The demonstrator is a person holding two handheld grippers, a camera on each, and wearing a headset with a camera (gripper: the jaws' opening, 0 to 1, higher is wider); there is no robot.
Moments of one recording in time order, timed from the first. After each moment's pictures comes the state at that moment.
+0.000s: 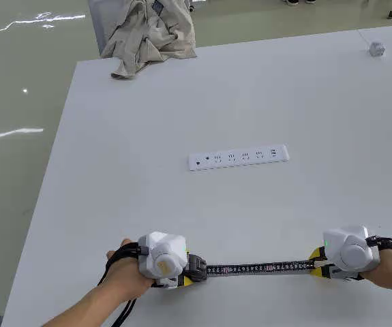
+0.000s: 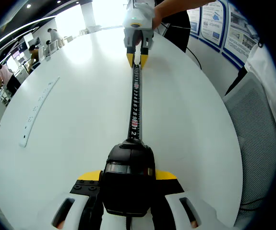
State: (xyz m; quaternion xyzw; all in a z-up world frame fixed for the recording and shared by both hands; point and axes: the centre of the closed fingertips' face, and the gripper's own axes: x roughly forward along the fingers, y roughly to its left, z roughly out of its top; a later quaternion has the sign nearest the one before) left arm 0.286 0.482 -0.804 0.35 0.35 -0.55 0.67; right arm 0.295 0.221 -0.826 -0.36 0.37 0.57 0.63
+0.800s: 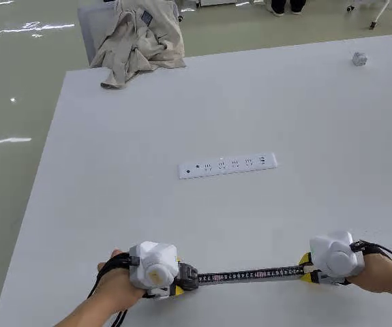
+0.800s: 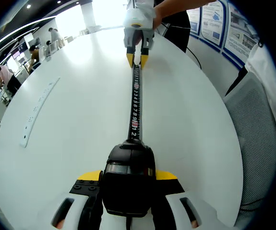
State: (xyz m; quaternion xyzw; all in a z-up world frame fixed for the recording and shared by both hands) left arm 0.286 0.481 -0.804 0.35 0.35 -0.55 0.68; right arm 0.296 0.221 -0.826 -0.38 0.38 0.57 0.63
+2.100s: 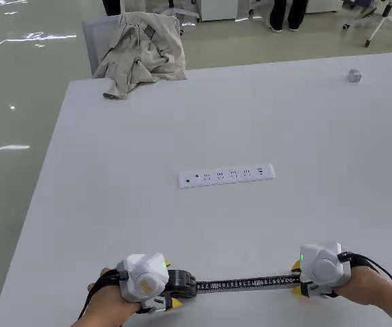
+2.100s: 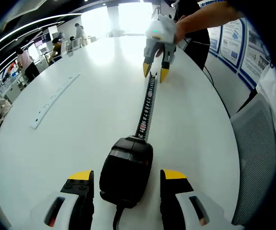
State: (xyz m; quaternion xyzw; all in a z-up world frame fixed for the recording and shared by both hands) left arm 0.285 0.494 -0.794 0.27 0.36 -0.49 0.75; right arm 0.296 0.231 -0.826 -0.35 0.40 0.53 0.66
